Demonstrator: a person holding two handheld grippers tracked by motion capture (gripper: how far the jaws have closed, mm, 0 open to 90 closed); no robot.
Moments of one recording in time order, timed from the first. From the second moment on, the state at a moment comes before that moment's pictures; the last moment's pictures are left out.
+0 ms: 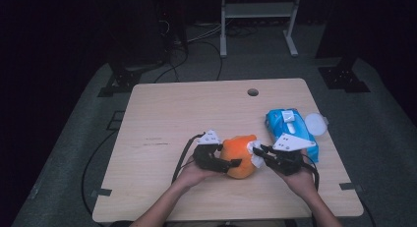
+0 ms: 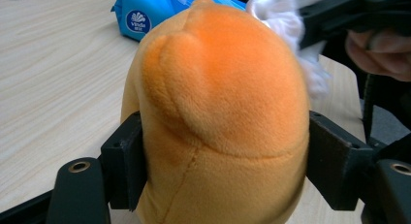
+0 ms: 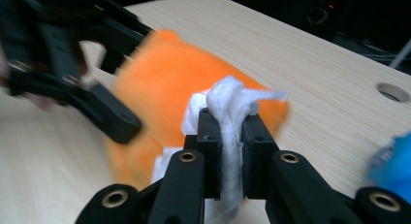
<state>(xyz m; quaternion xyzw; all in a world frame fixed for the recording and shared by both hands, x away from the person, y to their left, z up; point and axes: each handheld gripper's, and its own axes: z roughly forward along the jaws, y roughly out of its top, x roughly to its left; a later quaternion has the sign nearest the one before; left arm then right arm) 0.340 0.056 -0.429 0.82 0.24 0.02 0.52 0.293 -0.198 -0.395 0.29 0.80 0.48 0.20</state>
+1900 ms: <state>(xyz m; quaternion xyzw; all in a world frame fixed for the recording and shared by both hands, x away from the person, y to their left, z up) 0.330 0.058 -0.416 0.83 0.21 0.08 0.51 0.296 -0.202 -0.389 0.29 0.79 0.50 0.21</state>
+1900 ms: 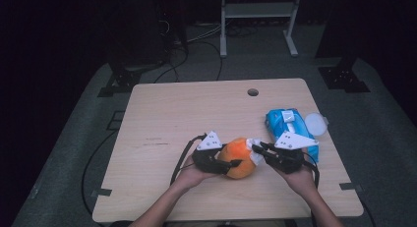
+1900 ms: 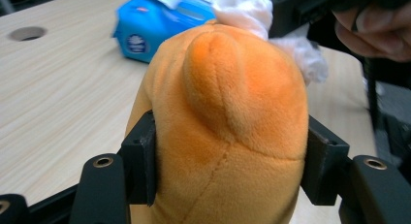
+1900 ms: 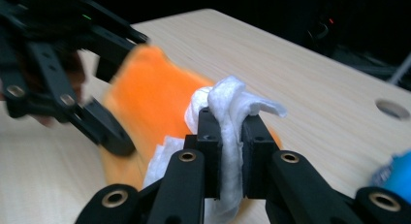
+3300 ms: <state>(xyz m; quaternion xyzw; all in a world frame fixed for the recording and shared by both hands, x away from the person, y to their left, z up) 0.307 0.045 -0.433 0.86 0.11 0.05 0.50 0.292 -0.202 -0.395 0.28 0.82 0.46 0.18</state>
